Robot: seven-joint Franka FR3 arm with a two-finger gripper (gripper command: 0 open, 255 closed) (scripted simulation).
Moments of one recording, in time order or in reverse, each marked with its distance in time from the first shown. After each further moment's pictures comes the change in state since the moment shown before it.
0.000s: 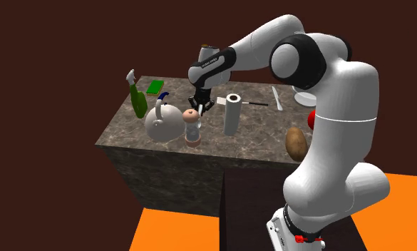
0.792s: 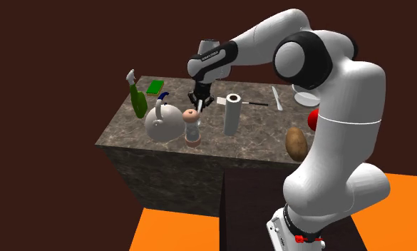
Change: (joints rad) arm -0.008 -0.045 0.011 0.015 0.015 -0.061 -0.001
